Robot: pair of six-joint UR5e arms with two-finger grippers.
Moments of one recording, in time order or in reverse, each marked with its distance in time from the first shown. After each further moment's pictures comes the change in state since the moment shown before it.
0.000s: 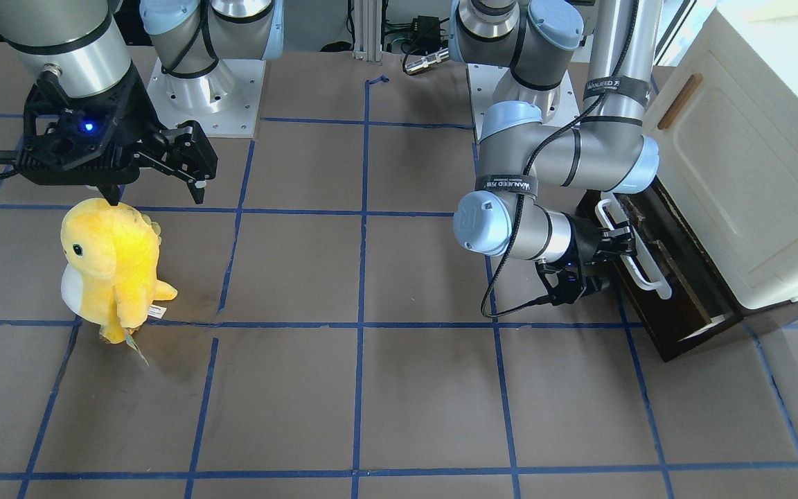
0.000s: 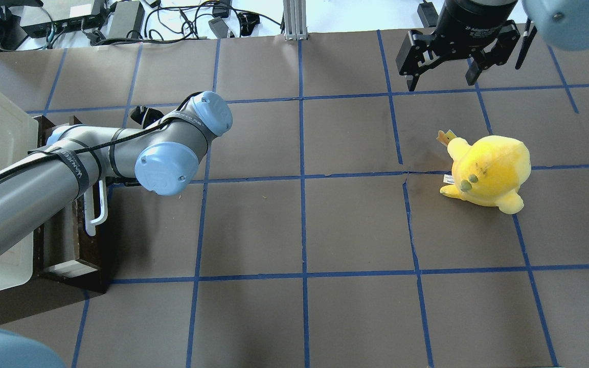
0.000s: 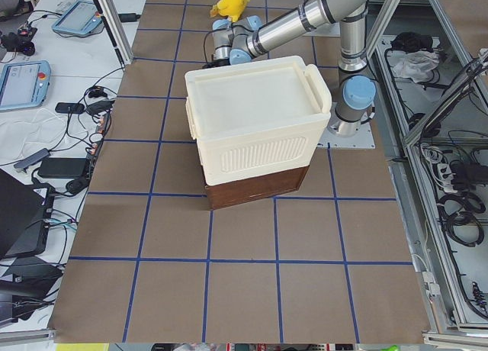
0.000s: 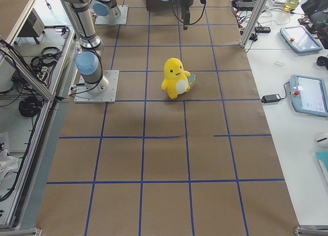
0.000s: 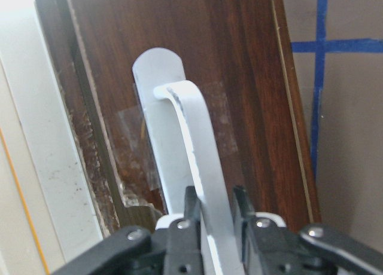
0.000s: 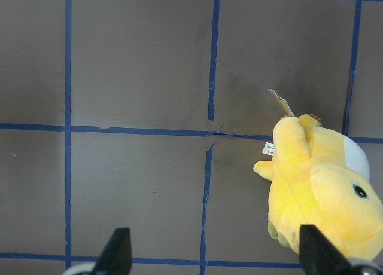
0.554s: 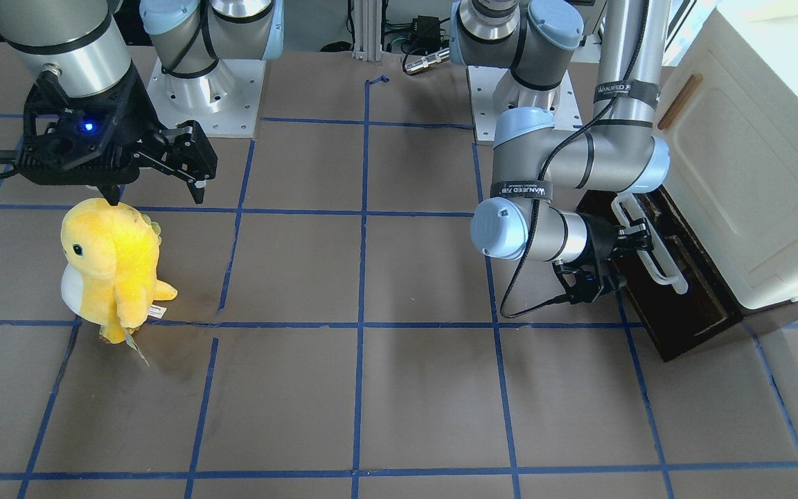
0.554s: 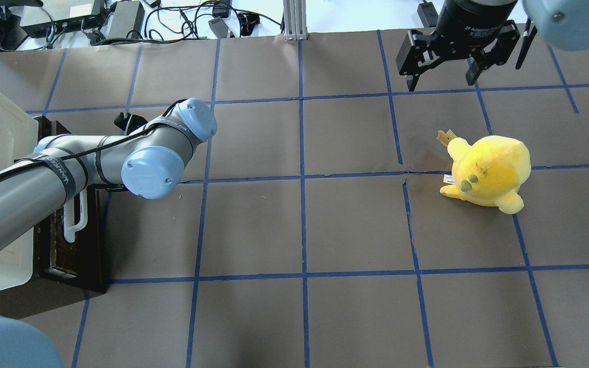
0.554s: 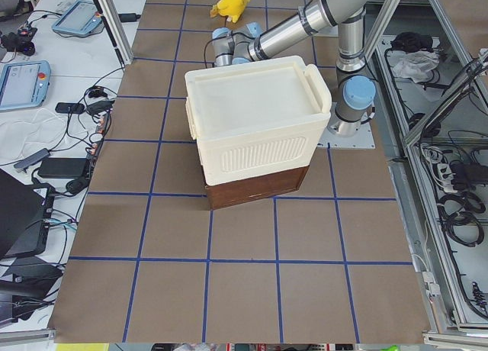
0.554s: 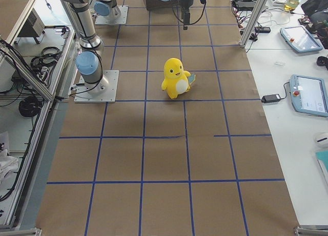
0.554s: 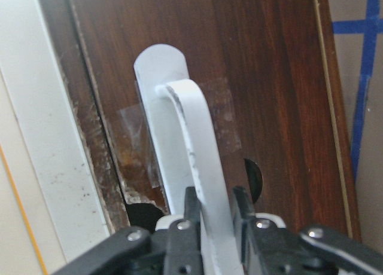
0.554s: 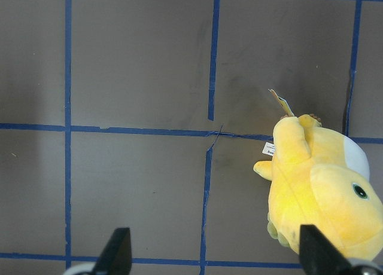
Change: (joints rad) left arm 0.057 0.003 -0.039 0.006 0.058 0.000; right arm 0.000 0.000 0.000 0.000 0.000 0.000
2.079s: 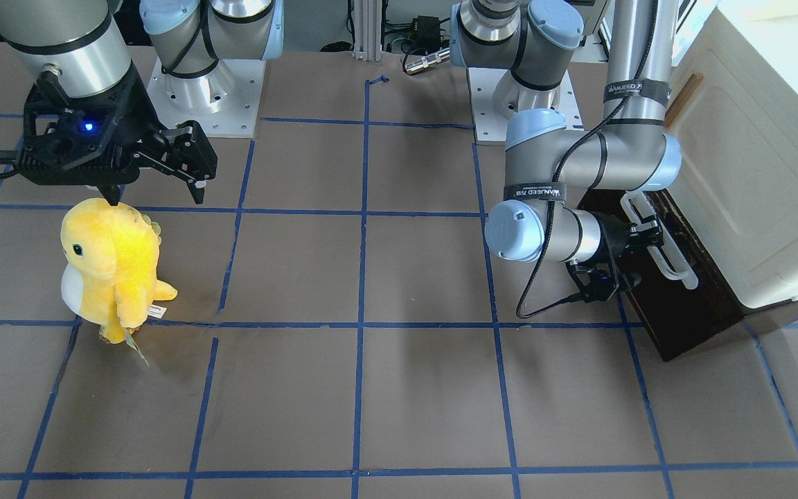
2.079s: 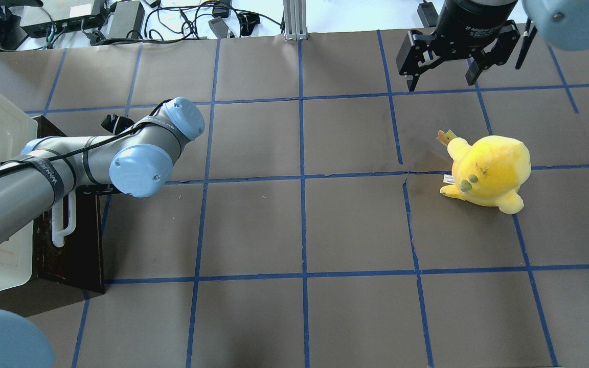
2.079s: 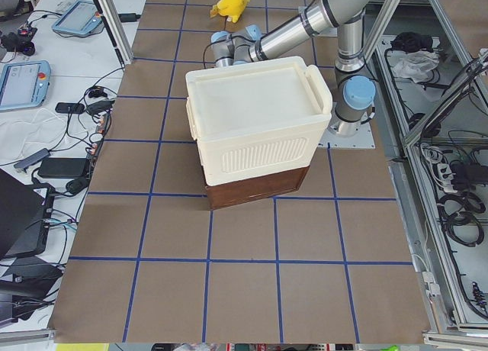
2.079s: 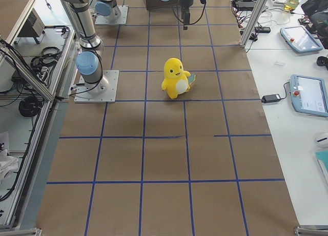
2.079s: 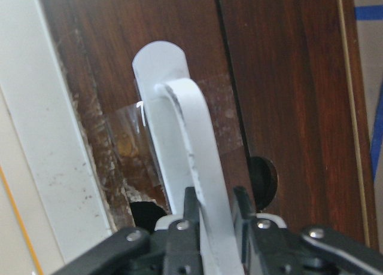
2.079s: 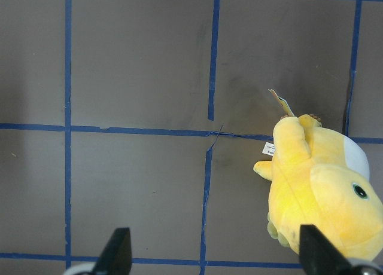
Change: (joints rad) left arm 0.052 0.007 -0.012 -0.012 0.010 -0.004; right arm 0.000 0.000 0.000 0.000 0.000 0.000
